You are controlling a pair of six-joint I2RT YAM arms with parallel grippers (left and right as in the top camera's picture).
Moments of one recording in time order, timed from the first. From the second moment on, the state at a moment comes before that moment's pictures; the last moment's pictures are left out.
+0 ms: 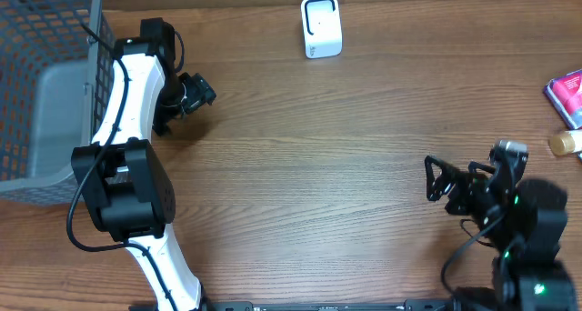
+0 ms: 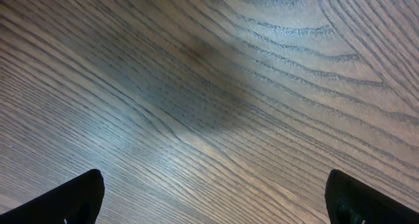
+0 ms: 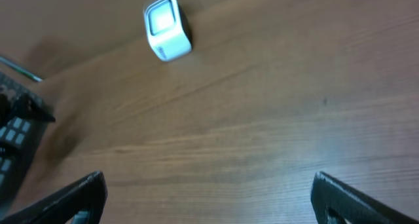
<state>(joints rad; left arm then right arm) 0.10 2.10 1.79 -1.19 0.00 -0.60 -0.05 0.53 0.54 -0.51 -0.33 0.33</state>
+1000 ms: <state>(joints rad) 0.10 2.10 1.79 -1.19 0.00 -0.60 -0.01 0.01 0.02 -0.02 -0.23 0.24</state>
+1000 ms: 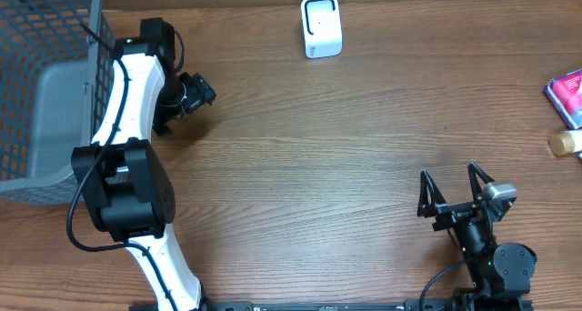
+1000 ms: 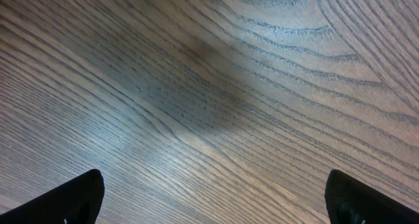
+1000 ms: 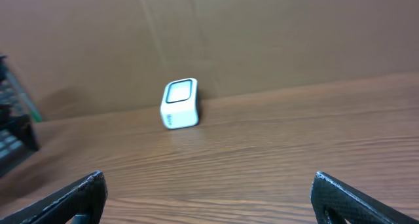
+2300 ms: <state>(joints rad) 0.10 2.10 1.79 -1.19 0.00 -0.60 -0.02 0.01 0.02 -0.03 -0.05 0.14</state>
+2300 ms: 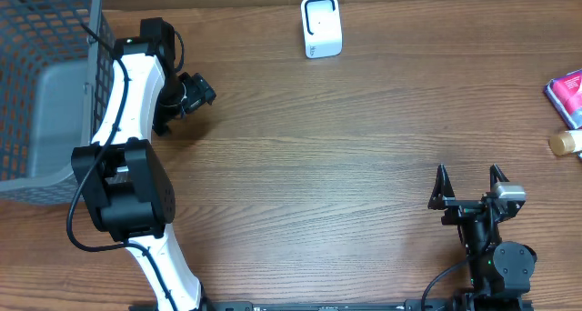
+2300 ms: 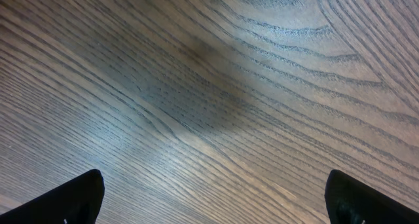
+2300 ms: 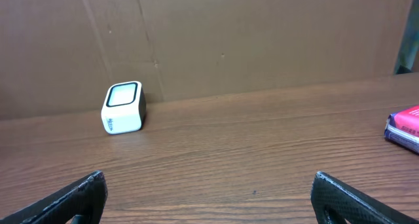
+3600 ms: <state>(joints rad) -0.14 1.72 1.72 -0.90 -0.02 -0.29 -0.02 0.01 0.02 -0.03 -0.05 0.14</state>
